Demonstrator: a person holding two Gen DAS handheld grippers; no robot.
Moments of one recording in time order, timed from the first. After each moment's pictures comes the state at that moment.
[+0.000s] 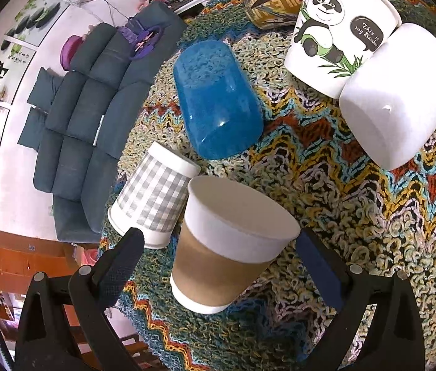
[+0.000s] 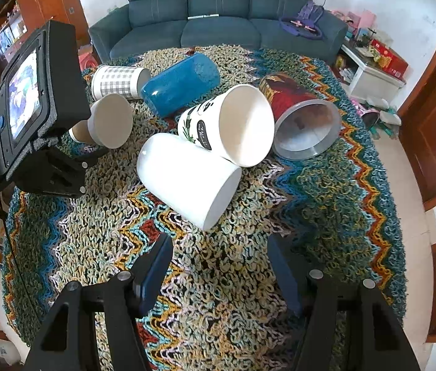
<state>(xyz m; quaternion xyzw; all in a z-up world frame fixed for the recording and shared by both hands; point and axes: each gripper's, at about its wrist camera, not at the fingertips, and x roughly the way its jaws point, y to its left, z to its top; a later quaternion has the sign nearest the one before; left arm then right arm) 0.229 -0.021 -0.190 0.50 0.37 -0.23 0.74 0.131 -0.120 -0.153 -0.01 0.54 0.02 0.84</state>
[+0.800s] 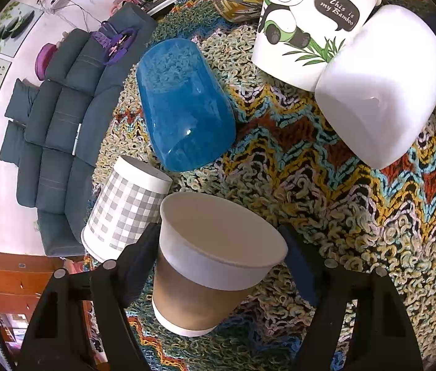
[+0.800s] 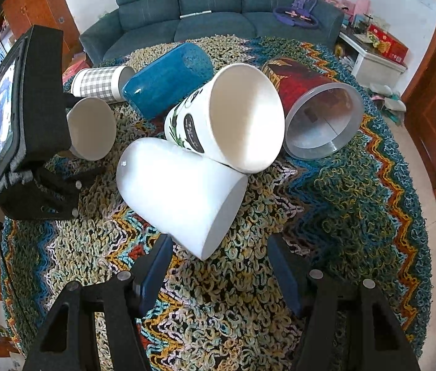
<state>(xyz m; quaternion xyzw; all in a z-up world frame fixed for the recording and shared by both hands) 0.240 -0.034 -0.201 0.51 0.39 -0.28 0.71 0.160 -0.128 -0.183 0.02 0.55 0.02 0.84</state>
